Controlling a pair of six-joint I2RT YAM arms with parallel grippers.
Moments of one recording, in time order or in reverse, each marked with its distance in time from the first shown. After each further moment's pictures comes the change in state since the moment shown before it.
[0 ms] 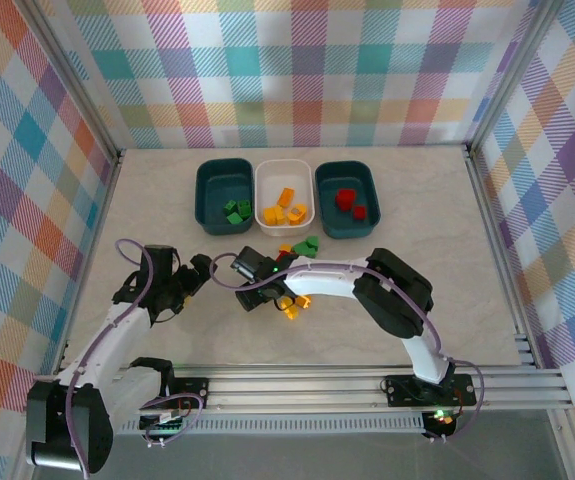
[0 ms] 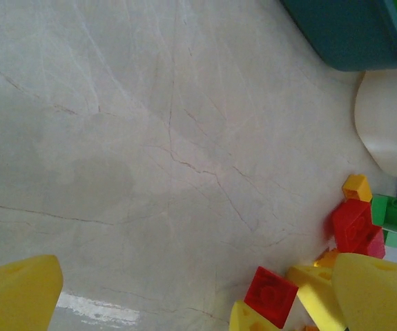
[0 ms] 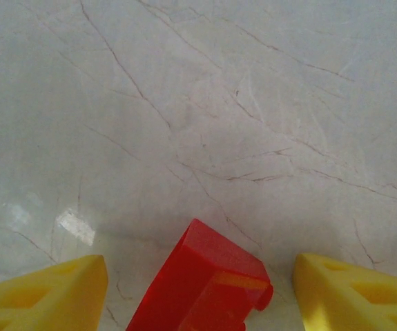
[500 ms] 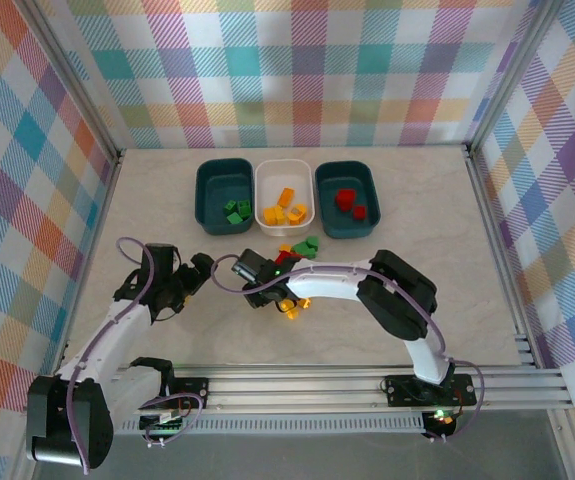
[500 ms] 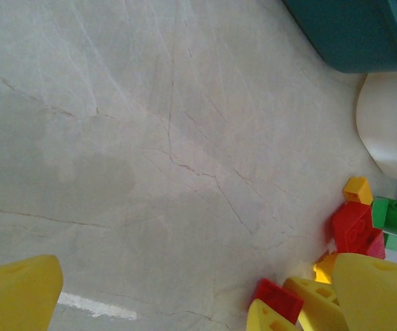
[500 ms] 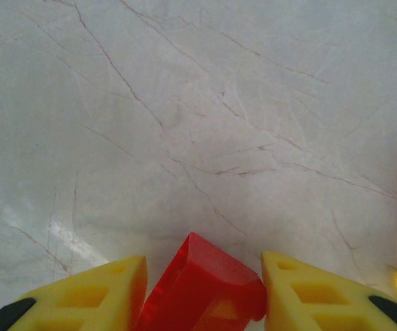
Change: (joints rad) left arm 0.000 0.030 0.011 0.008 0.006 -0.008; right arm 0.011 -0.040 -0.043 0.022 0.053 -0.001
